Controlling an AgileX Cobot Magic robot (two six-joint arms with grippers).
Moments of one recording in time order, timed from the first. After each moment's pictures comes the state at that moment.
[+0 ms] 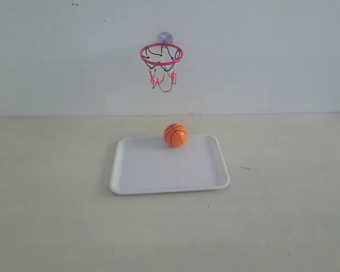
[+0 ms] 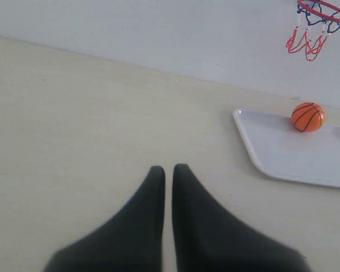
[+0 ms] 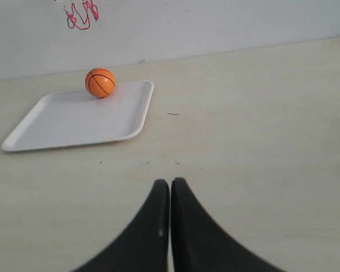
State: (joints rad) left arm -0.04 0.00 0.00 0.02 0.31 -0.26; right arm 0.25 0.00 0.00 0.04 0.33 0.16
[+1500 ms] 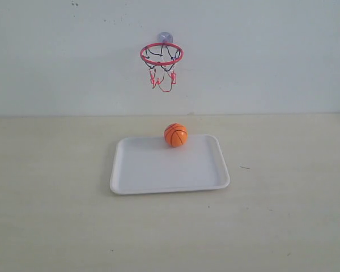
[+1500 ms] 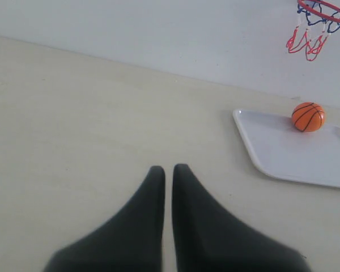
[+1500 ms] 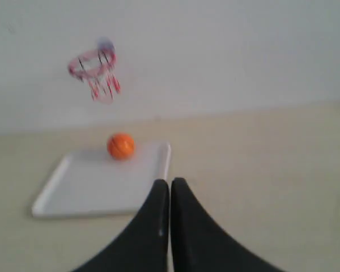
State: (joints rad) left arm -0.04 0.00 0.00 0.02 0.31 -0.26; right arm 0.25 0.42 -0.45 0.03 0.39 0.20
